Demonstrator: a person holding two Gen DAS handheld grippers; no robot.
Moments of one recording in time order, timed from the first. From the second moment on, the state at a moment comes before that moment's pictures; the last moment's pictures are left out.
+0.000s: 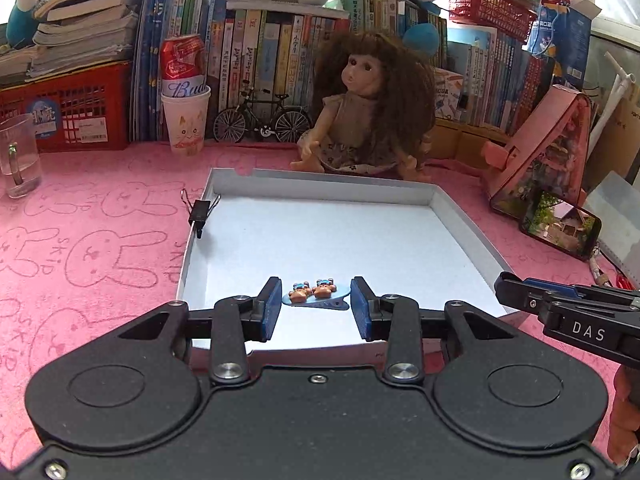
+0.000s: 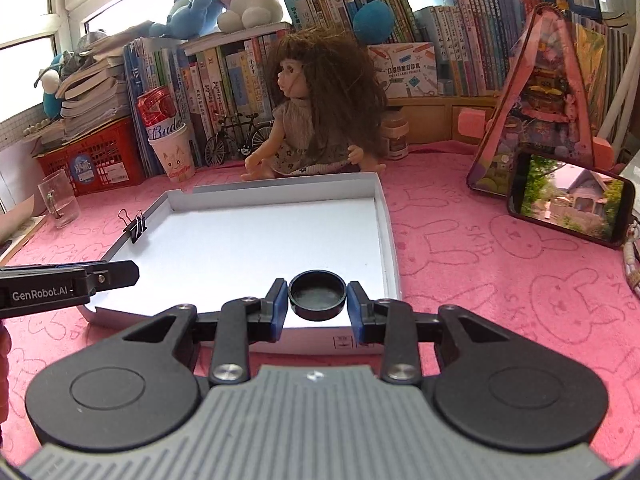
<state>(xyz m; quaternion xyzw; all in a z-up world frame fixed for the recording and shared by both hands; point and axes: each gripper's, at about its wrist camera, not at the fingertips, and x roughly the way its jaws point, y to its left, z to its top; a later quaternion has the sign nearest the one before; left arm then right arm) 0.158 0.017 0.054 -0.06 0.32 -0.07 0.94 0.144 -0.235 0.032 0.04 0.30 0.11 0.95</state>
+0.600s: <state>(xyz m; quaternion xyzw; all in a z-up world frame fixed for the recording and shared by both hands) 0.233 0.006 0.018 -0.07 0.40 -0.06 0.91 0.223 -0.213 0.014 0.04 0.39 0.12 0.91</state>
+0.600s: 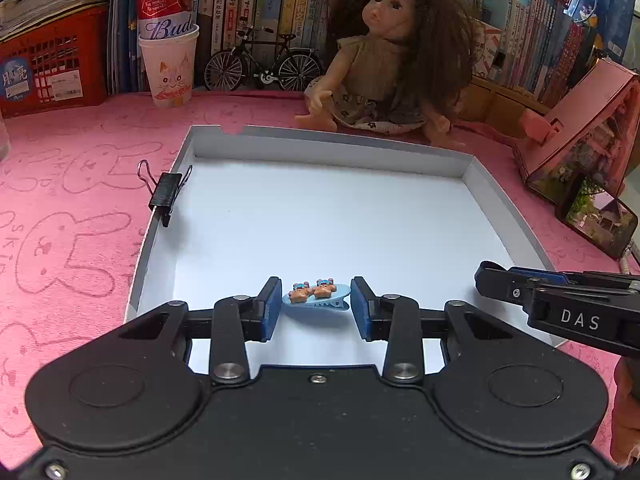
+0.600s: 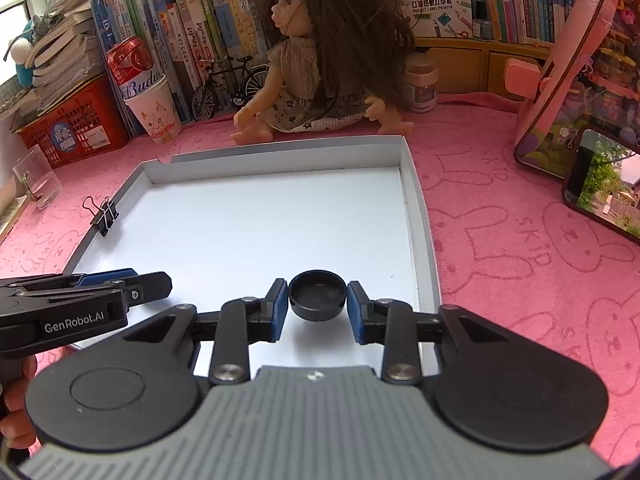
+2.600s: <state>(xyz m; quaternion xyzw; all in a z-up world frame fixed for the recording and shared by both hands) 0.055 0.005 0.032 -0.02 0.27 -0.09 0.96 0.064 -0.236 0.016 0.02 0.24 0.14 0.96</state>
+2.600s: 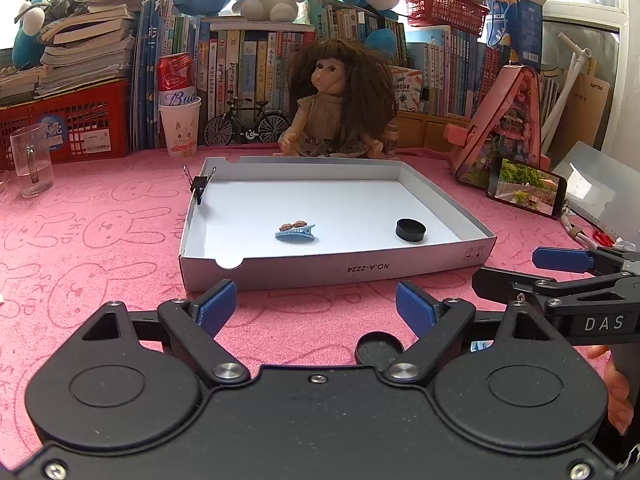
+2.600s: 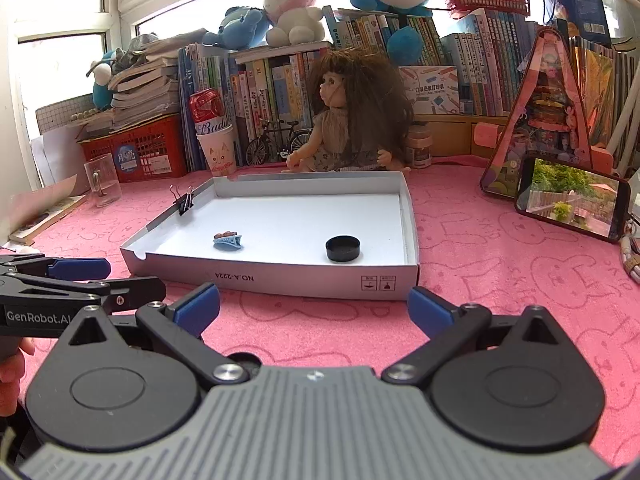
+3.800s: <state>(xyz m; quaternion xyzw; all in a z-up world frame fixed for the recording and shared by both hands) 0.000 0.024 0.001 -0.01 0.25 -0.09 0.96 0.008 -0.281 -0.019 0.08 0.20 0.07 0.97</state>
